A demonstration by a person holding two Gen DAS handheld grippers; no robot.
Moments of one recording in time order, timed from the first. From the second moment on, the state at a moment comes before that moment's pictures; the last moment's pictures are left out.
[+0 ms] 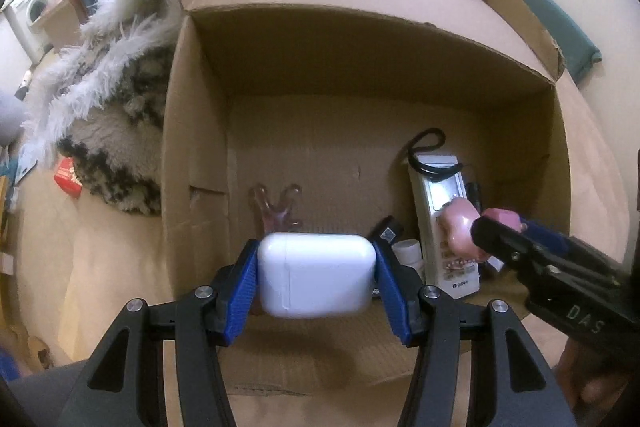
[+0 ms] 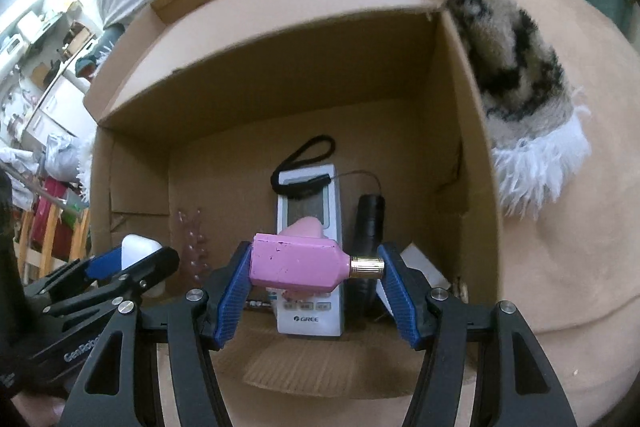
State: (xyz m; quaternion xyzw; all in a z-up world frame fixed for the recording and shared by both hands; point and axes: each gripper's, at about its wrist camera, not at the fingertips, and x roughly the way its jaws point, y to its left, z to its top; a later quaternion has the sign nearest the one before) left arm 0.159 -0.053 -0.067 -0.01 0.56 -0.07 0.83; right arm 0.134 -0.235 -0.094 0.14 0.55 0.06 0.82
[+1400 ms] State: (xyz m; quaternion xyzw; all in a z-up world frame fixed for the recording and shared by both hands) left arm 0.068 -0.018 0.018 0.00 0.42 -0.04 0.91; right arm 0.051 -0.241 -0.011 0.13 0.39 0.07 0.91
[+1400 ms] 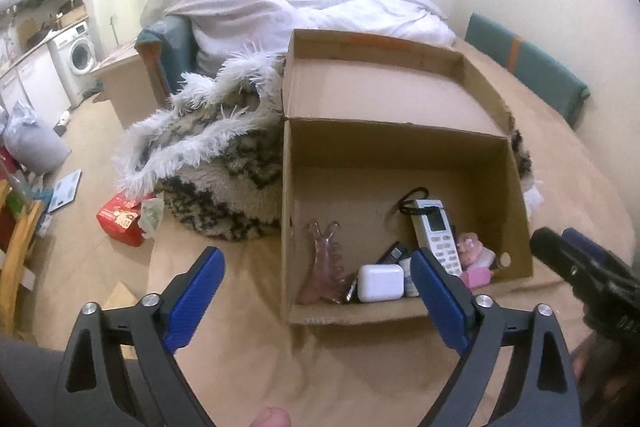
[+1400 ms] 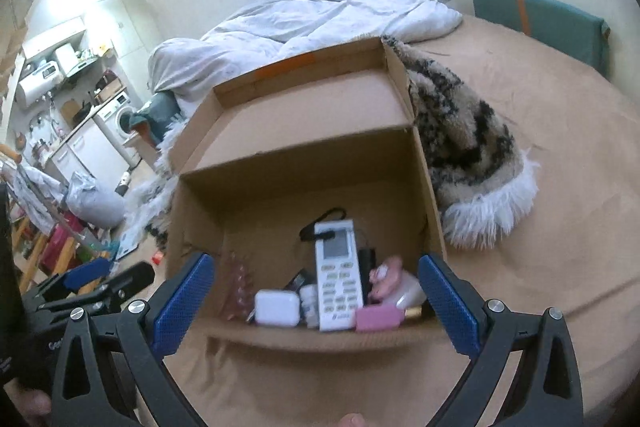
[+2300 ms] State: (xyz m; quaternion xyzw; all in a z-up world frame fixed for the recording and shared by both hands) left arm 0.029 0.007 0.006 -0.03 0.42 -0.01 0.91; right arm 0.006 -0.228 -0.023 0.10 0.42 0.04 0.90
